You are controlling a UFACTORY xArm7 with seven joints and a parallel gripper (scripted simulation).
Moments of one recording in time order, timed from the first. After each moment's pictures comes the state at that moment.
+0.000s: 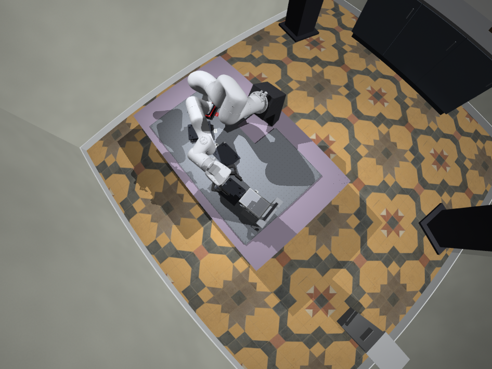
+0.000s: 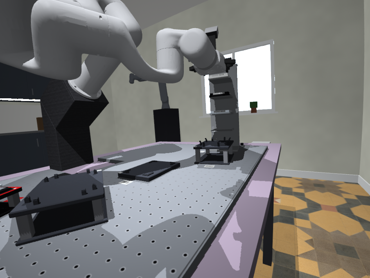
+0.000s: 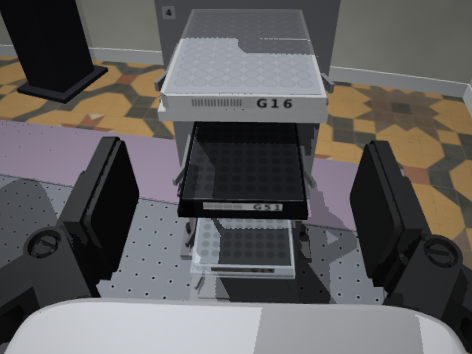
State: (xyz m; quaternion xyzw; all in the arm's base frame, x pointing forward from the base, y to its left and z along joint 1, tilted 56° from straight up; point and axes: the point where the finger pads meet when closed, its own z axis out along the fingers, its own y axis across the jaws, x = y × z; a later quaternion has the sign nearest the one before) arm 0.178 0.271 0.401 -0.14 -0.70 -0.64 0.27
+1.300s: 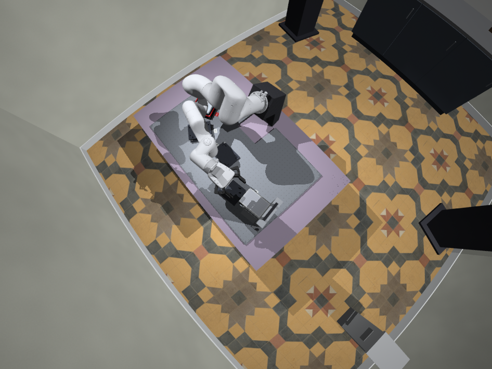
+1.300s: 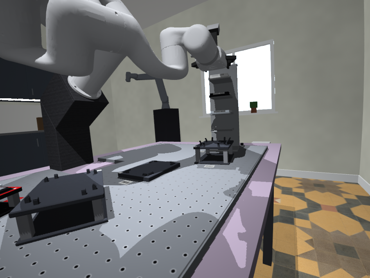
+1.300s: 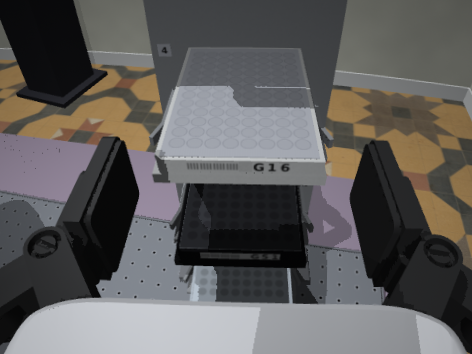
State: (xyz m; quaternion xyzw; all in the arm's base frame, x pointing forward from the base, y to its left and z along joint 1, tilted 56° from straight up) arm 0.157 0.292 0.412 -0.14 -0.70 -0.64 0.27
